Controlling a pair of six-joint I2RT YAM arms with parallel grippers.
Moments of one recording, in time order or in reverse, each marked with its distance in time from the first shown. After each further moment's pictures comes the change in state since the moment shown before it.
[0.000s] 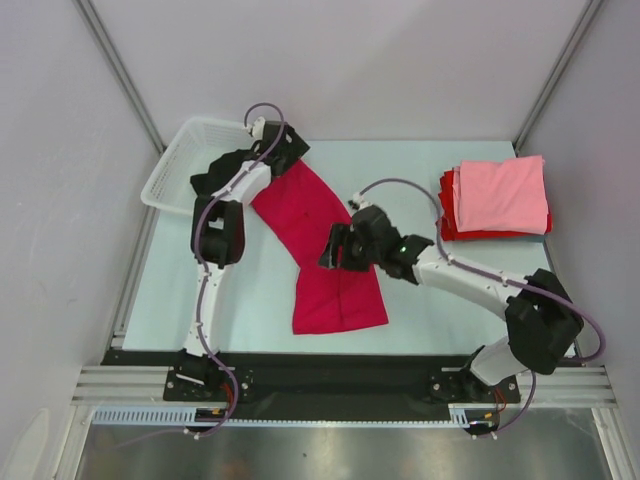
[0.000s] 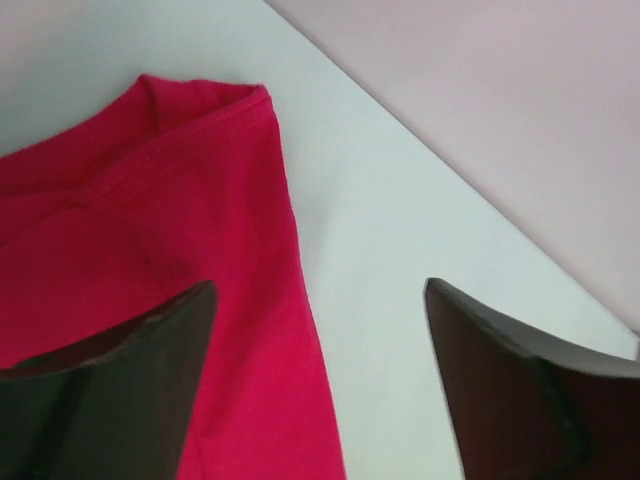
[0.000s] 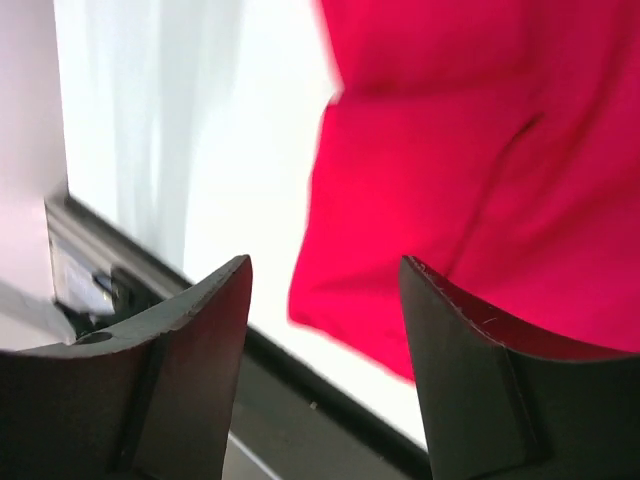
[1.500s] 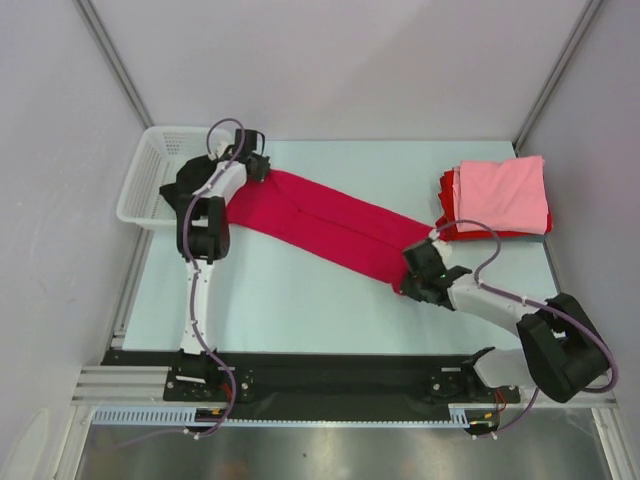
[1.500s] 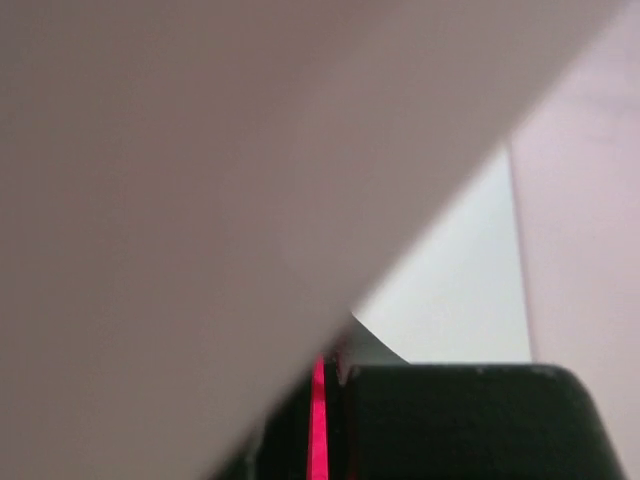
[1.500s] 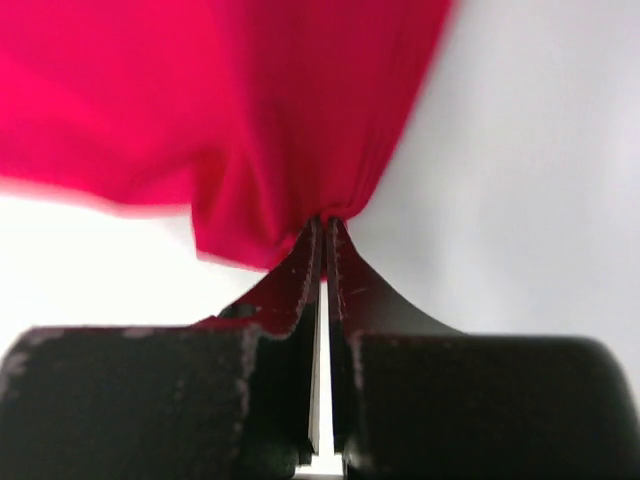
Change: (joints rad) left arm 0.145 0.014 -0.041 -0.203 -0.018 -0.346; right arm -0.366 -0.182 -0.449 -0.041 0.286 0.089
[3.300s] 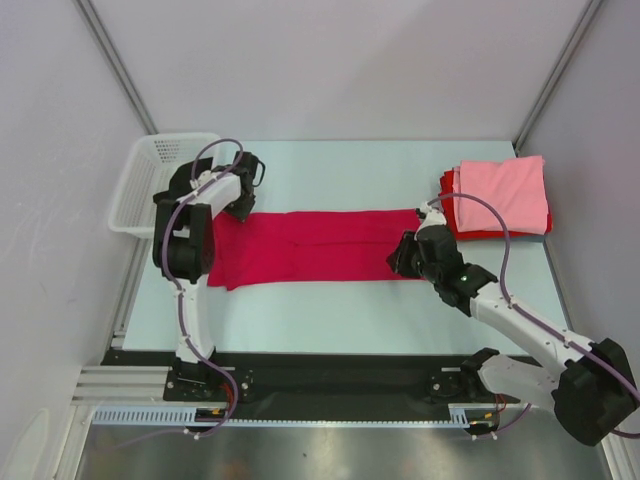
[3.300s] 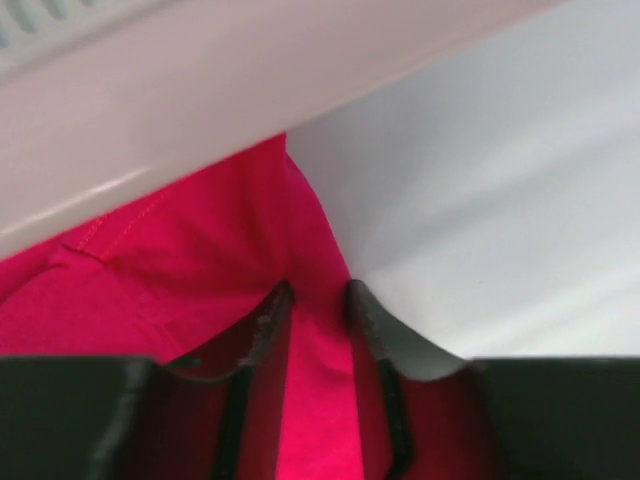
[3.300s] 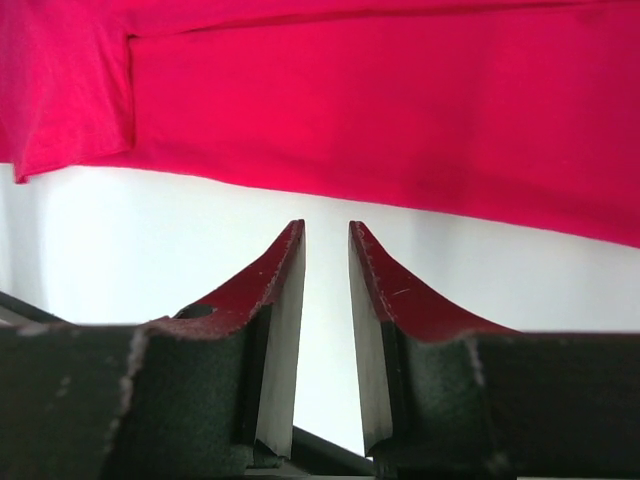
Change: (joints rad) left arm -0.042 -0.389 -0.503 -0.316 -0.348 -0.052; right arm 0.085 -0.240 0.101 0.064 -0.138 -0.293
